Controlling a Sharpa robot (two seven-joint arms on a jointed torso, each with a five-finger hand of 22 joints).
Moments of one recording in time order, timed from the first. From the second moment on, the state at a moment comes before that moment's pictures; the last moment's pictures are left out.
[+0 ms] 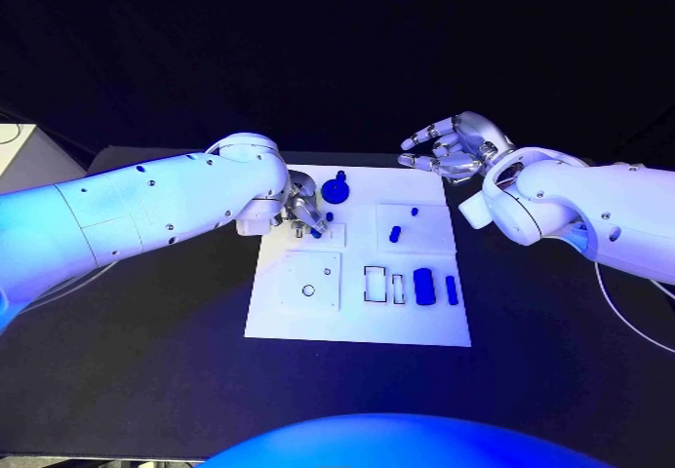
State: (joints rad) left arm 1.39 -0.50 -0.13 1.23 -1.11 0.33 -0.53; left_hand 0.97 -0.18 0.72 0.14 0.57 0.88 0.04 0.79 0.92 1.23 -0.03 1.08 0.77 1.47 -0.09 1.56 1.31 0.10 1.34 0.02 1.39 1.13; right arm 1.37 -0.84 -0.15 1.49 -0.64 -0.49 0.08; right_hand 1.40 -0.17 0.18 0.28 0.27 0.92 0.16 0.17 0.32 1.47 0.07 1.50 1.31 1.47 -0.01 1.56 1.31 0.02 1.47 0.10 1.45 1.31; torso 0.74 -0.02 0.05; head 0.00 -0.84
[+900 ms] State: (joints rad) left arm 1.39 -0.50 -0.13 1.23 -1.11 0.33 -0.52; left_hand 0.93 -0.19 0.72 0.10 0.56 0.89 0.03 0.78 0.91 1.24 -0.04 1.09 0.76 1.46 -0.09 1.56 1.31 0.10 1.35 0.02 1.38 1.13; right arm 1.37 -0.85 -0.15 1.50 -0.64 -0.49 0.08; right_hand 1.40 -0.17 0.18 0.28 0.27 0.92 0.16 0.17 0.32 1.47 0.07 1.50 1.31 1.47 -0.01 1.55 1.31 0.02 1.47 0.10 1.45 1.31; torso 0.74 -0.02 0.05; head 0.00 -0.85
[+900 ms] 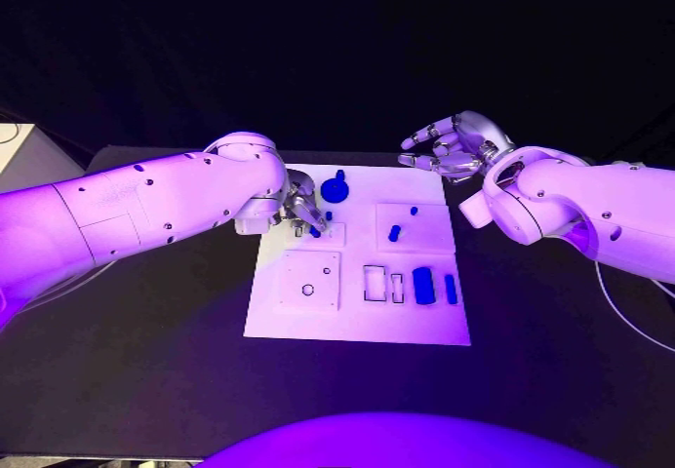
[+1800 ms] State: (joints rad) left arm 1.39 -0.50 -0.13 1.23 -1.11 0.33 -0.52; left_hand 0.97 -0.22 0.76 0.11 0.57 0.89 0.03 0.78 0.92 1.23 -0.04 1.09 0.75 1.47 -0.09 1.56 1.31 0.10 1.35 0.02 1.37 1.13; right arm 1.37 -0.85 -0.15 1.50 -0.64 -0.49 0.08; right_hand 1.40 -0.17 0.18 0.28 0.27 0.92 0.16 0.17 0.32 1.47 0.07 1.50 1.31 1.47 -0.01 1.55 1.31 0.02 1.47 0.10 1.45 1.31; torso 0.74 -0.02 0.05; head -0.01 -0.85
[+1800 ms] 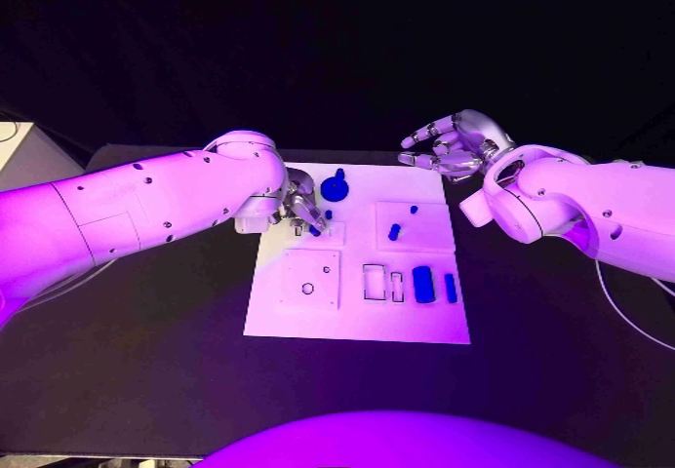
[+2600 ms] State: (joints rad) left arm 1.39 -0.50 -0.13 1.24 -1.14 0.33 -0.52; left_hand 0.97 -0.22 0.76 0.11 0.57 0.88 0.03 0.78 0.92 1.23 -0.04 1.09 0.75 1.47 -0.09 1.56 1.31 0.10 1.35 0.02 1.37 1.14; right arm 1.37 -0.85 -0.15 1.50 -0.64 -0.48 0.08; right_hand 1.39 -0.17 0.18 0.28 0.27 0.92 0.16 0.17 0.32 1.47 0.07 1.50 1.31 1.47 -0.01 1.55 1.31 0.02 1.47 0.10 1.45 1.31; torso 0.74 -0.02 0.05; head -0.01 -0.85
